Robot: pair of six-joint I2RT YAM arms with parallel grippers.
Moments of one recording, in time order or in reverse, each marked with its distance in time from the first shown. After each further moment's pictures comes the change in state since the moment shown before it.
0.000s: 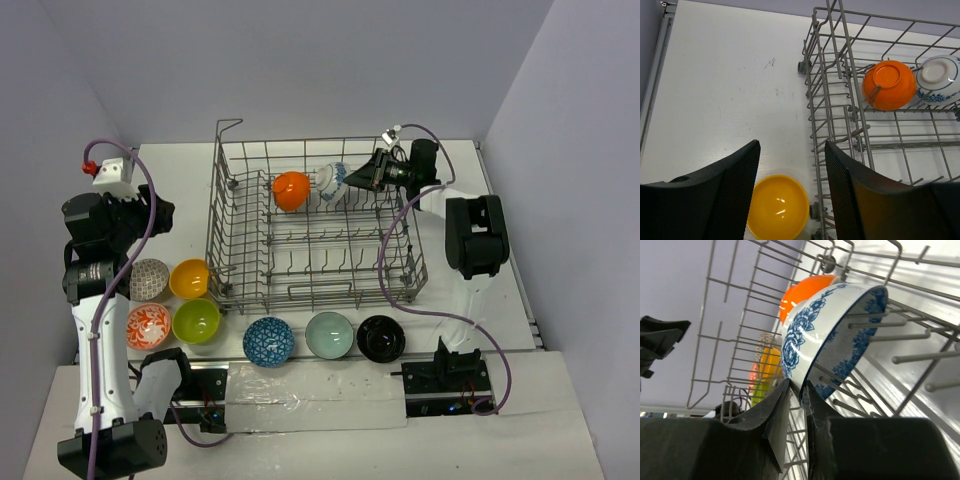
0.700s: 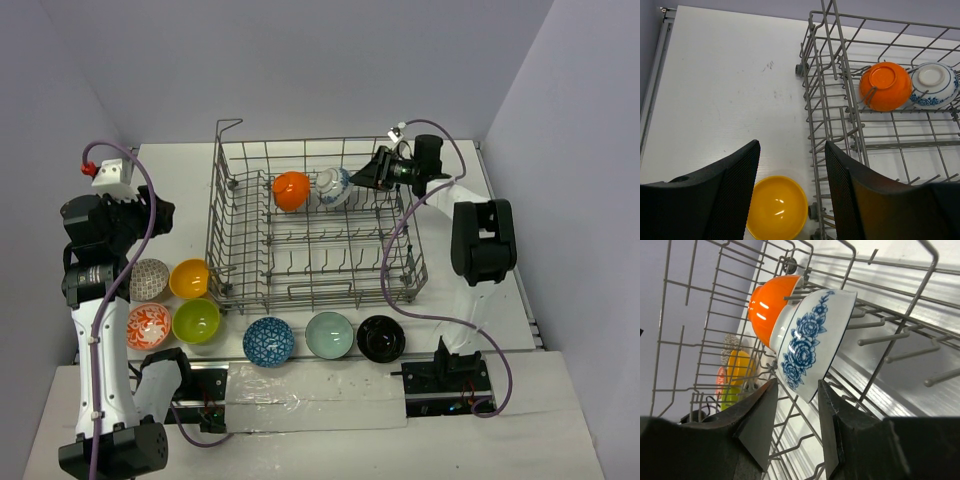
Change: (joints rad) left arm 0.000 -0.020 -0.001 0.000 0.009 -0.001; right arm -0.013 -0.077 0.045 -0.353 0.122 -0.273
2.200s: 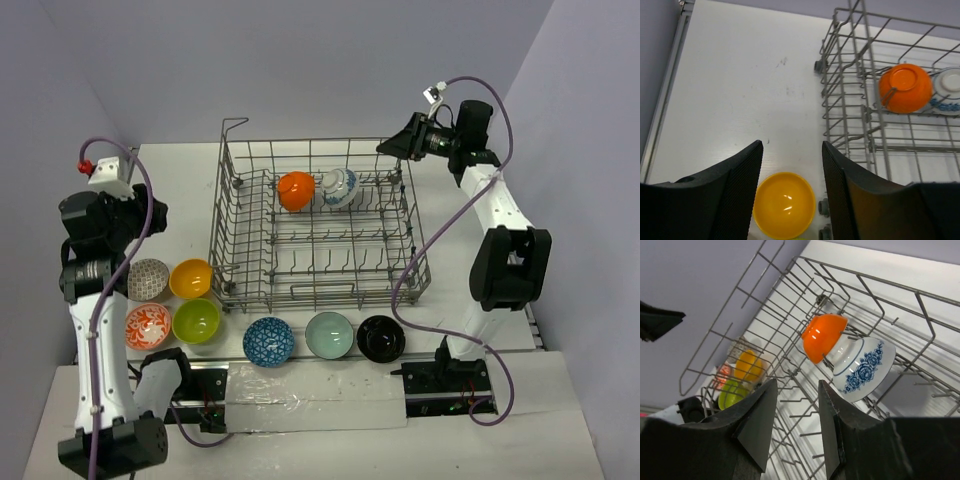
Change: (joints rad) left arm 0.011 0.005 0.018 -0.031 -0.045 0.005; right arm -0.117 -0.242 0.132 -0.193 -0.127 -0.138
